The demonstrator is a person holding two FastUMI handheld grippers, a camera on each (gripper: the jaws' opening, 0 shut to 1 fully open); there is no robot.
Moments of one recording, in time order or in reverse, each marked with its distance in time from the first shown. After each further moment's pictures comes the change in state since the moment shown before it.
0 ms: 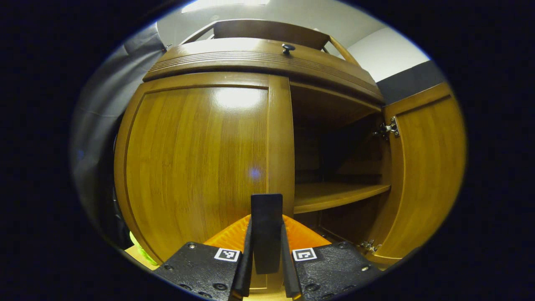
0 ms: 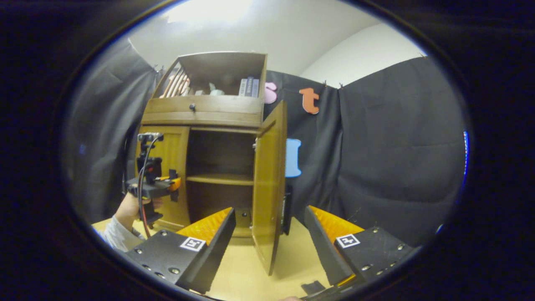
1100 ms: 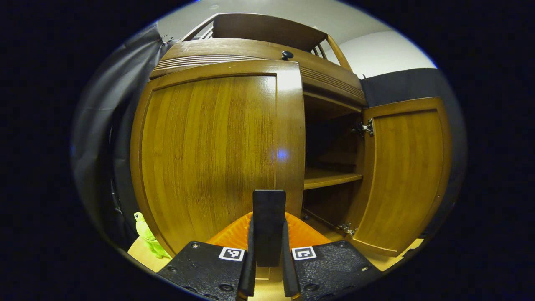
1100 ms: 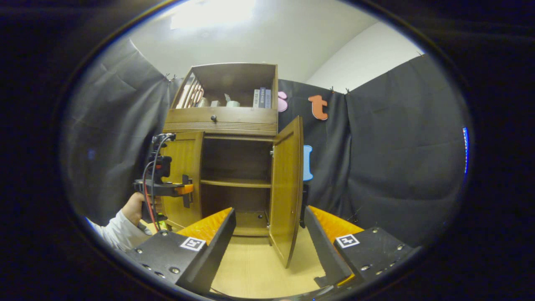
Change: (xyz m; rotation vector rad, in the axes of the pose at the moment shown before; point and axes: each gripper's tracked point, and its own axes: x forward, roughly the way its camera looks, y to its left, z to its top) left arm -0.020 -0.003 0.018 -0.059 0.076 -0.127; right arm -0.047 0.011 0.026 0.043 -0.090 0.060
